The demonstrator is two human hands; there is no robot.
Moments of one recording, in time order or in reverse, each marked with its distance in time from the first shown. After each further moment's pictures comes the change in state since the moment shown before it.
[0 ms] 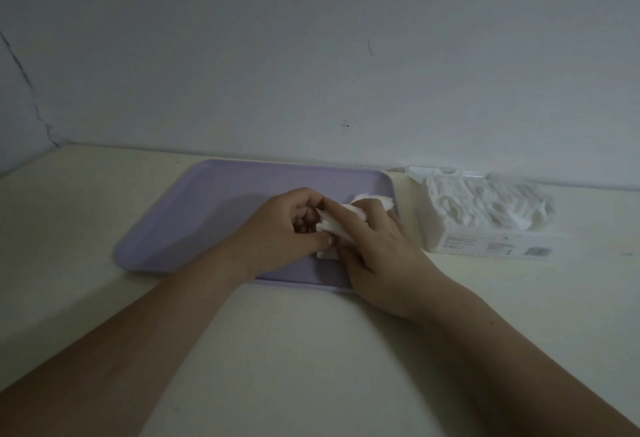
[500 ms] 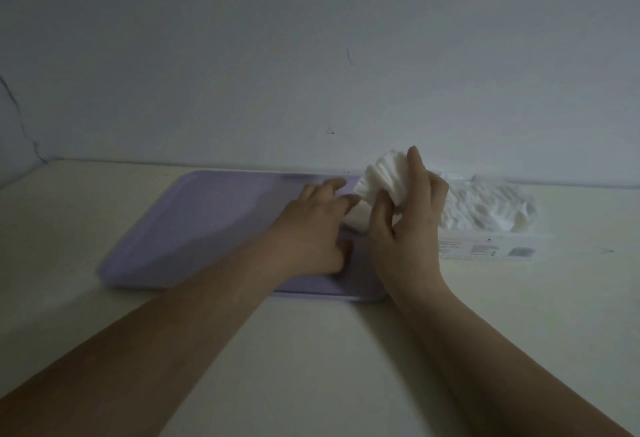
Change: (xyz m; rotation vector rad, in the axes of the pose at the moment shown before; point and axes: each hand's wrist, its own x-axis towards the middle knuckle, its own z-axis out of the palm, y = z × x) left_hand 0.042 0.018 0.041 0.940 -0.057 0.134; right_hand 0.011 0.006 -0.010 0.447 0.774 0.259
